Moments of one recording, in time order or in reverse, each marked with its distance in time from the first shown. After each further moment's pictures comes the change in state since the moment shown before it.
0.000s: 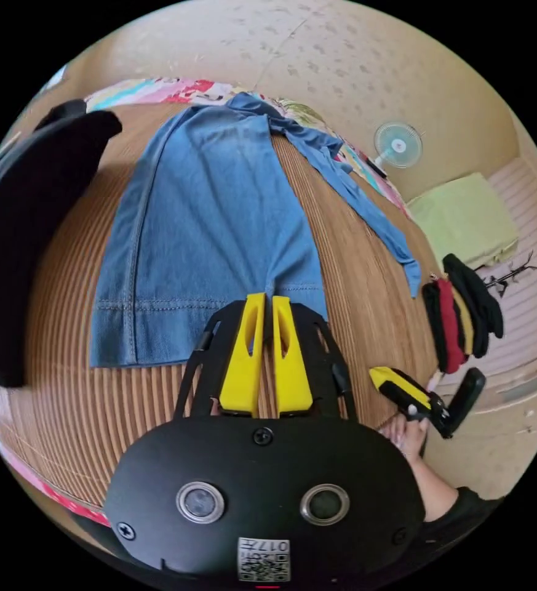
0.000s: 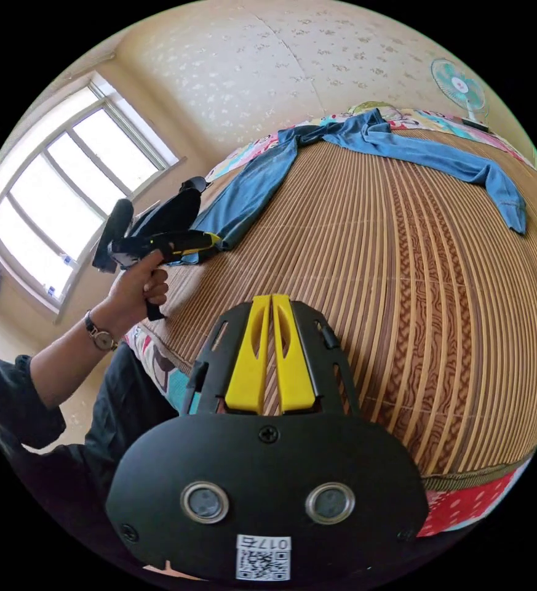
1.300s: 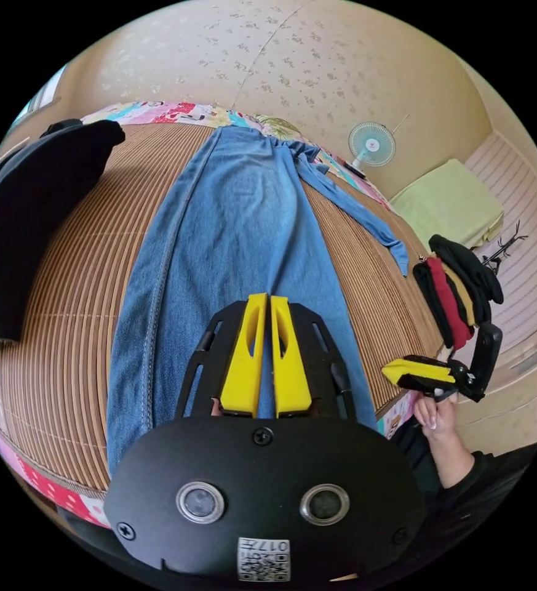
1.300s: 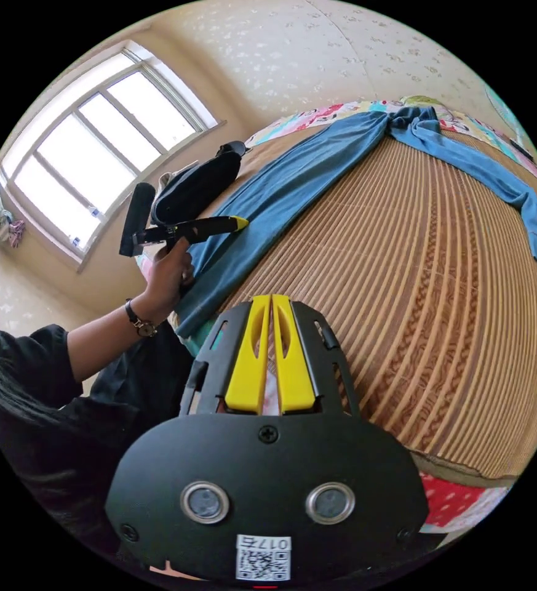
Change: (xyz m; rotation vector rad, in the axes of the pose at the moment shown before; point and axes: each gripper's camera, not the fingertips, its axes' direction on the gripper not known) left arm -0.076 0.058 -0.050 0.107 -0.042 0.097; right arm 0.018 0.013 -0.064 -0.139 0.030 -0.159
